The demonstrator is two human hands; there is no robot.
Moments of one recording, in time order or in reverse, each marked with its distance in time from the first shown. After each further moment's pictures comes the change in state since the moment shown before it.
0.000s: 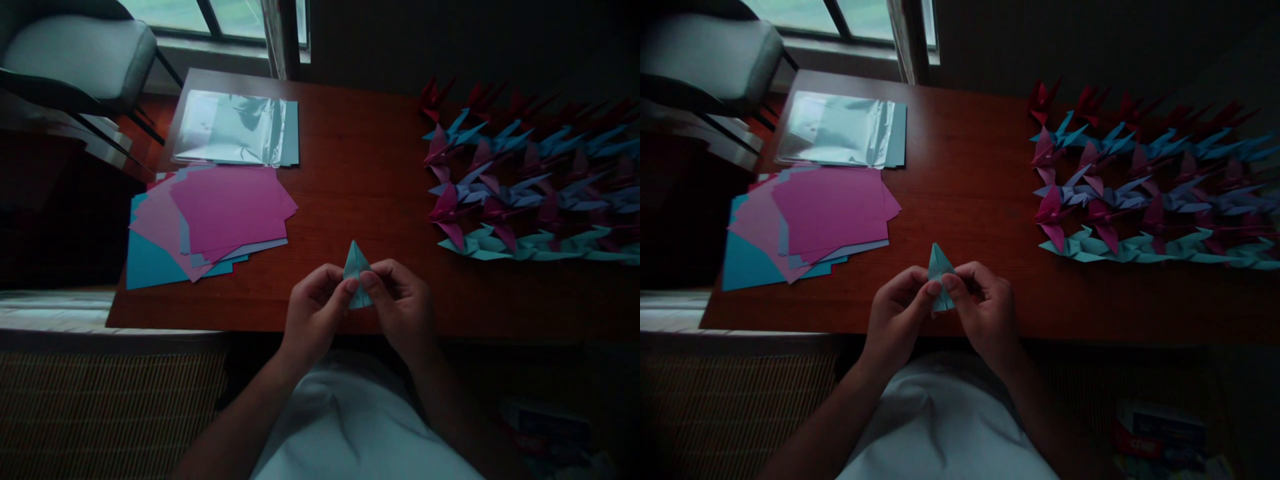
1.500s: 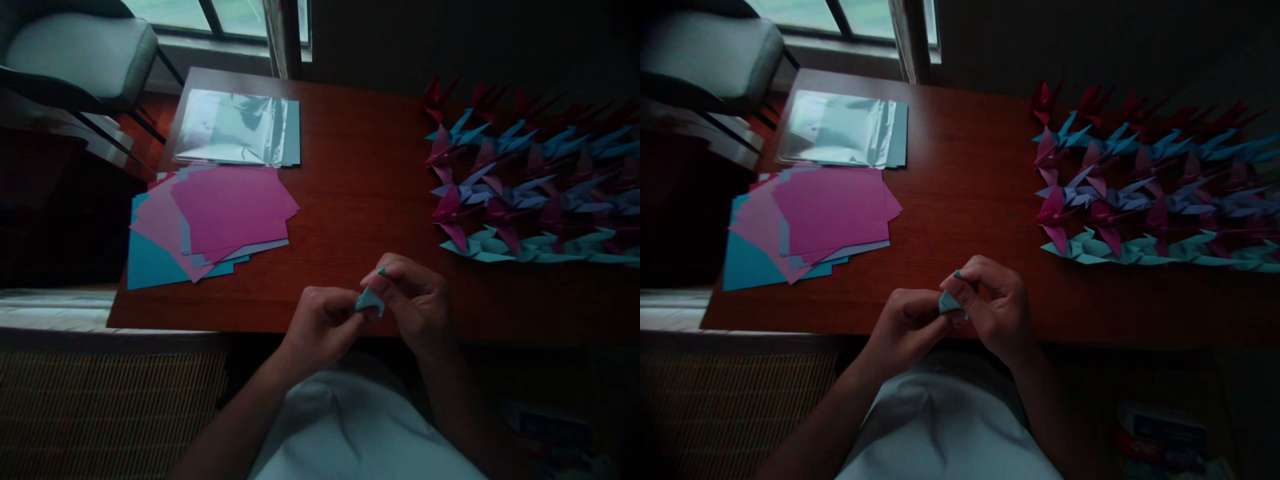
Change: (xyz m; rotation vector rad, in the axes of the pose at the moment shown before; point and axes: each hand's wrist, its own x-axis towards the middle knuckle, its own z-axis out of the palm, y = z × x) left_hand -0.001 0.007 -0.007 0.363 -0.301 0.150; right_hand 0.012 -0.012 -0.014 0.094 -0.105 -0.092
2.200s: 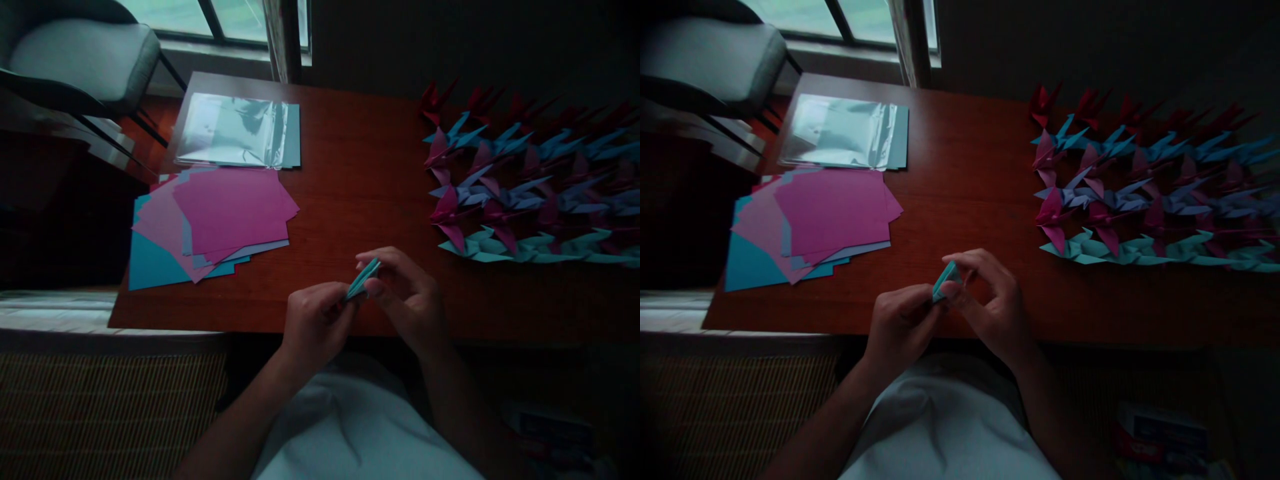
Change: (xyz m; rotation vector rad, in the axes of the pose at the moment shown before) left_hand -0.004 -0.012 0.001 0.391 0.214 0.209; right_hand -0.002 0.006 -0.002 -0.093 -0.022 -0.041
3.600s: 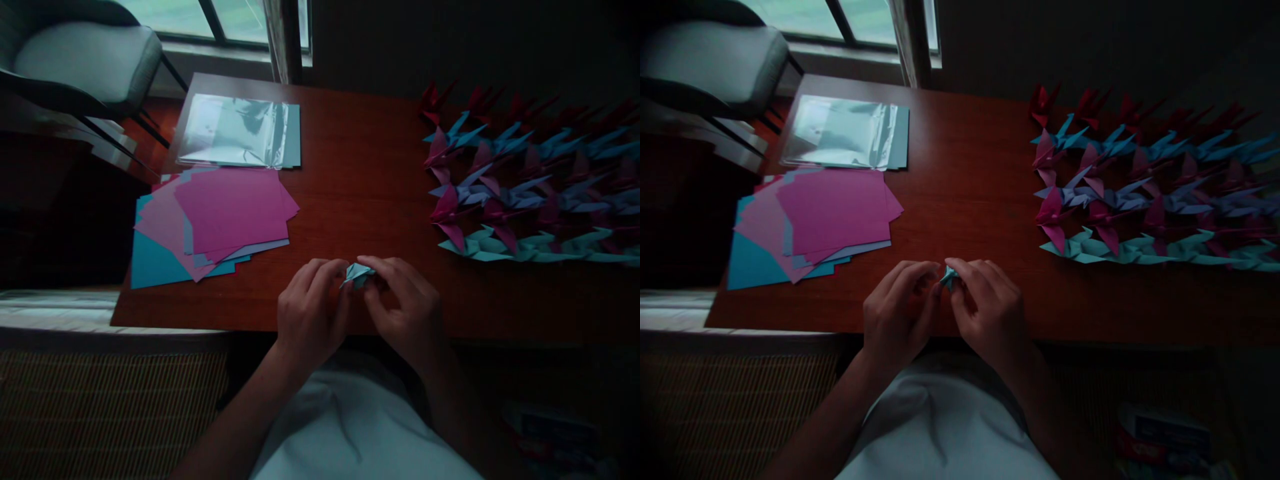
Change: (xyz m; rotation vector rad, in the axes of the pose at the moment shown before) left_hand 0.002 -0.001 -0.002 0.279 0.133 0.114; right_hand -0.006 0.003 0.006 -0.620 0.079 -0.406
